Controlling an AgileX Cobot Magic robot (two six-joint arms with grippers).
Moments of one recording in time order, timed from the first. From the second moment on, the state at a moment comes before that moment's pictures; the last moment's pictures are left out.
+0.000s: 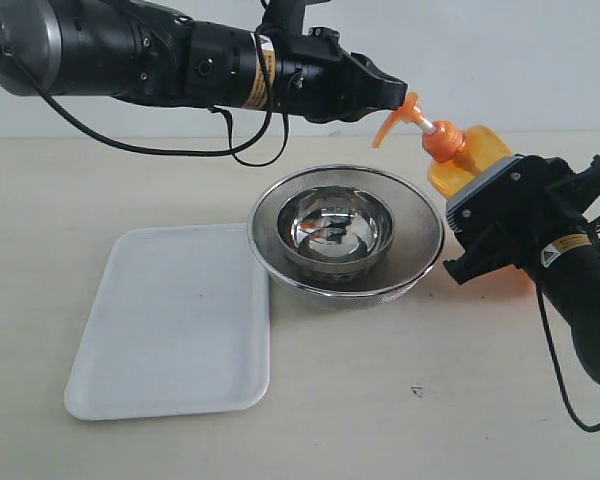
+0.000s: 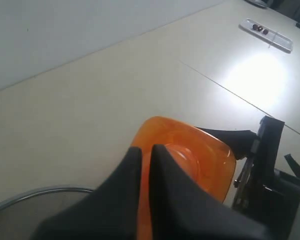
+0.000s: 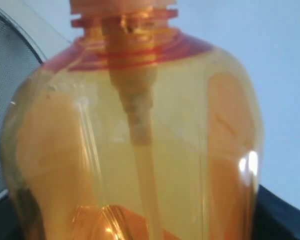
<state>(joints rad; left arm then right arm) -0.54 2.02 -1.52 1.59 -0.53 -1.68 0.36 1.88 -0.52 0.21 -1.13 -0.72</state>
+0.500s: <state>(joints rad) -0.54 2.04 -1.52 1.57 -0.52 -1.67 0.36 1.88 -0.52 0.21 -1.13 -0.72</state>
